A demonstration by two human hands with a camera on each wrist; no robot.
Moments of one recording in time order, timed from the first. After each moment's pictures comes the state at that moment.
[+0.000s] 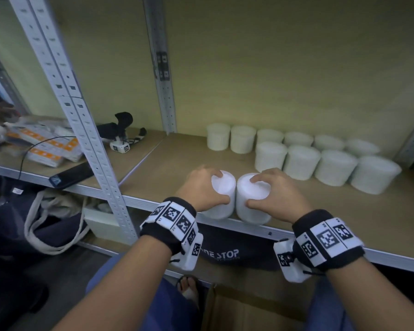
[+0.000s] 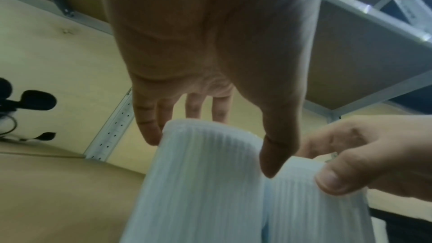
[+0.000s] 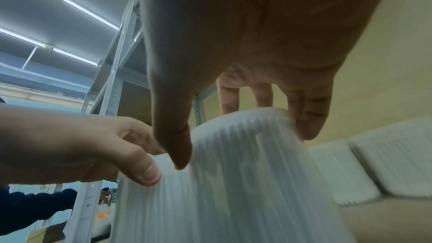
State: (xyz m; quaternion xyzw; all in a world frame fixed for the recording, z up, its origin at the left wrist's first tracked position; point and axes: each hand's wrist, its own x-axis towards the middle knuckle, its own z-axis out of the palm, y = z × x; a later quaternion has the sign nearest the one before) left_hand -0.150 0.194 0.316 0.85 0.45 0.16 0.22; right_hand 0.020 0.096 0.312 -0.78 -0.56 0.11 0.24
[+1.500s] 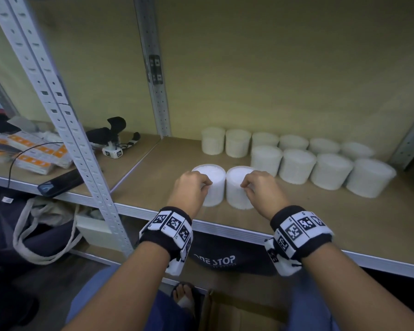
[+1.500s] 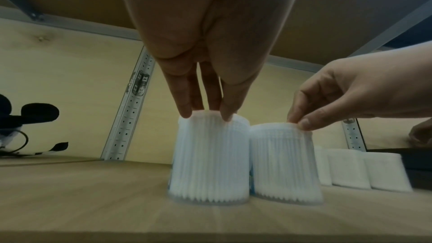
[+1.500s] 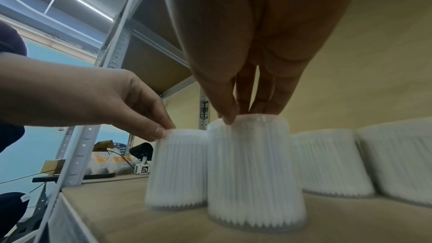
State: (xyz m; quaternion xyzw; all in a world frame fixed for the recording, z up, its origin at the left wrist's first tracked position) left_hand -0.140 0.230 0.281 0.85 0.43 0.28 0.12; right_hand 0.031 0.139 0.295 -0.75 -0.62 0.01 0.24
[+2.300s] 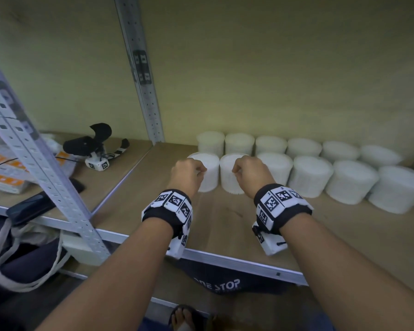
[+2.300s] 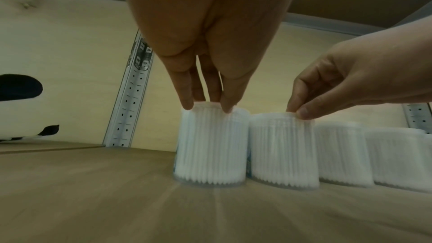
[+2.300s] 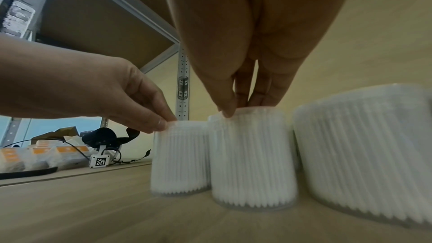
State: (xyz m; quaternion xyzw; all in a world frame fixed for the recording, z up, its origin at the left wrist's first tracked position) left_hand -0.092 0.336 0.281 0.83 0.46 0.27 0.13; right_hand 0.062 0.252 0.297 -0.77 -0.59 0.01 0.22
